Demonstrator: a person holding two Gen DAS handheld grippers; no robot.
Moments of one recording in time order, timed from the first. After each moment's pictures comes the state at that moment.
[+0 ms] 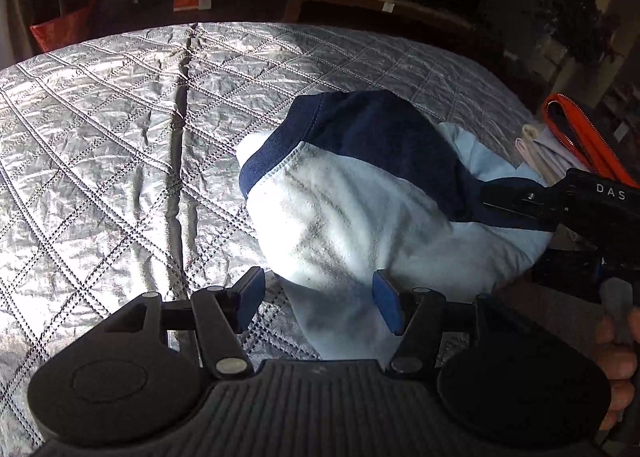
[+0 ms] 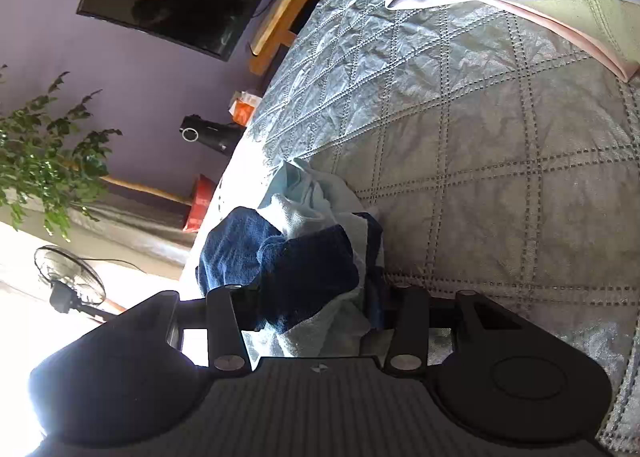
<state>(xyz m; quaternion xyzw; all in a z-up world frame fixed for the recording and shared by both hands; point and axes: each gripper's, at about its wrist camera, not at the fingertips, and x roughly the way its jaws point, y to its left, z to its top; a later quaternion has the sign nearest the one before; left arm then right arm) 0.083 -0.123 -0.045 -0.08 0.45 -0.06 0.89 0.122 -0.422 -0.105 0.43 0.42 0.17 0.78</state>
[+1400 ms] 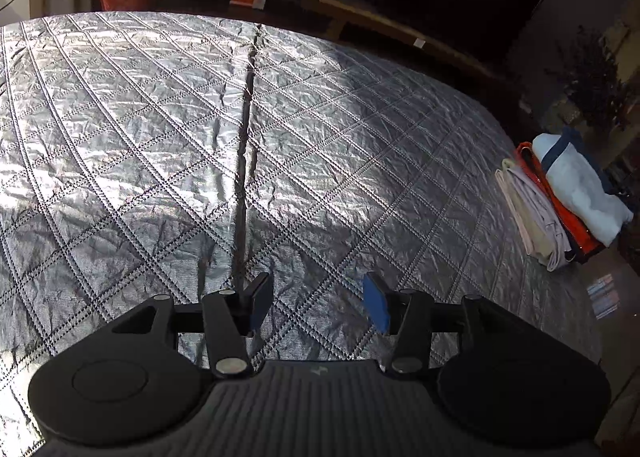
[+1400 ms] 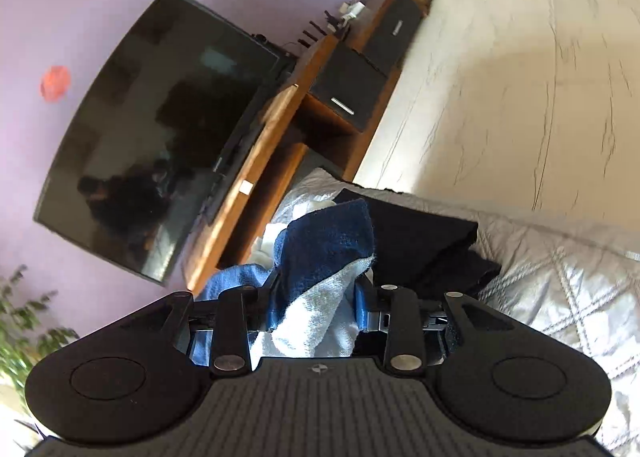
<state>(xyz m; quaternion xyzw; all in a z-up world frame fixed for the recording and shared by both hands) -0.013 -0.096 -0.006 -0.18 0.44 -0.02 0.88 0.132 -0.663 0.002 0.44 0.25 -0.05 0.86</state>
